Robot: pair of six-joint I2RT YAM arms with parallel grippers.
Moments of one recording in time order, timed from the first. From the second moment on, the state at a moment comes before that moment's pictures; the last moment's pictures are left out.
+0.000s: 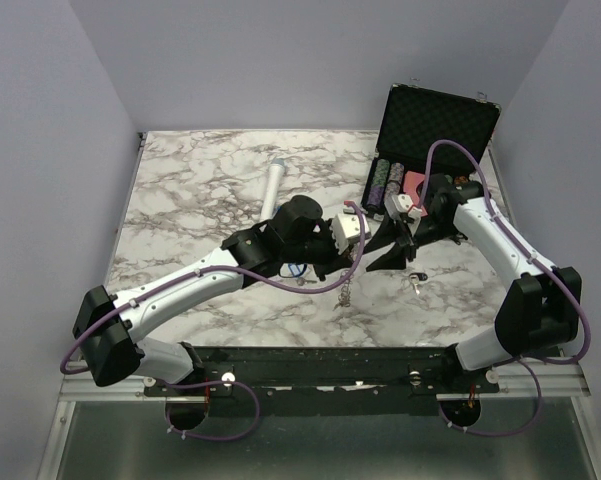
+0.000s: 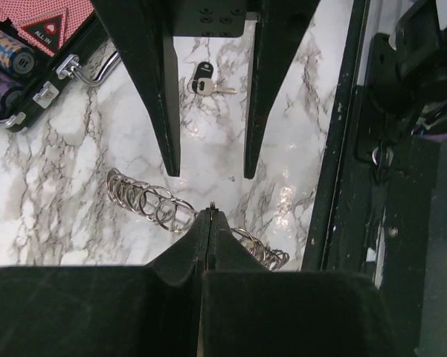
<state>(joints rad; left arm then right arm) -0.95 1.35 1.15 -0.29 0.38 0.12 0.22 1.50 1.22 -1.33 -1.36 -1.59</state>
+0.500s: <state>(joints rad) -0.95 1.35 1.02 -0.06 0.37 -0.10 0.26 1.48 1.15 -1.33 -1.36 -1.47</state>
